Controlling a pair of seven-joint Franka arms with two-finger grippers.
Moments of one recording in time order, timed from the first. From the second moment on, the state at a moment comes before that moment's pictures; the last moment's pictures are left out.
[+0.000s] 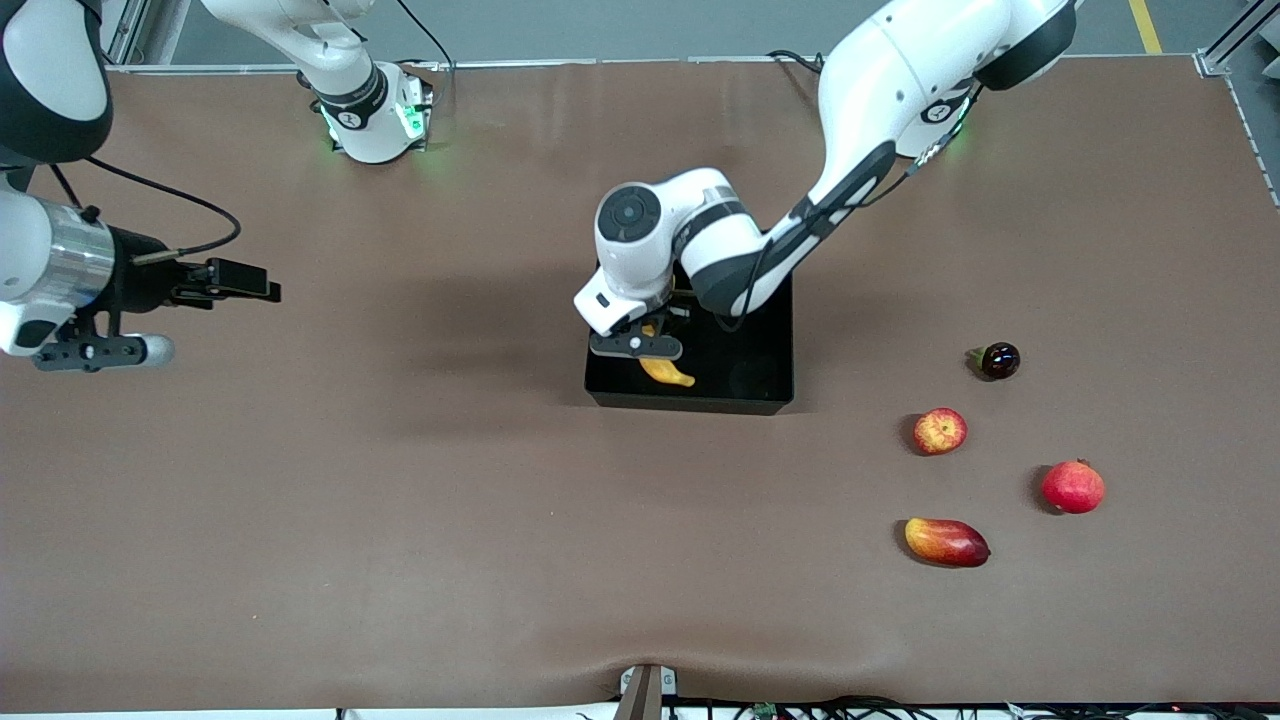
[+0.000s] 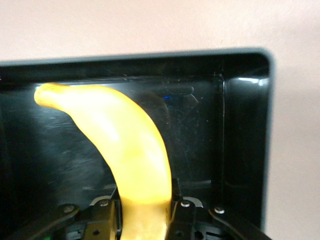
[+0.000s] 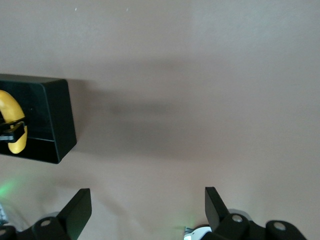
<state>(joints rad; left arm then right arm) -0.35 0.75 -0.66 -1.47 0.52 2.00 -1.02 0.08 0.19 -0.04 -1.50 0.25 1.43 0.03</state>
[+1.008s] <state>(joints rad) 0.15 0.47 -0.71 -1.45 0.36 1.66 -0.34 0.50 0.36 -0.03 -1.78 0.39 2.01 0.40</state>
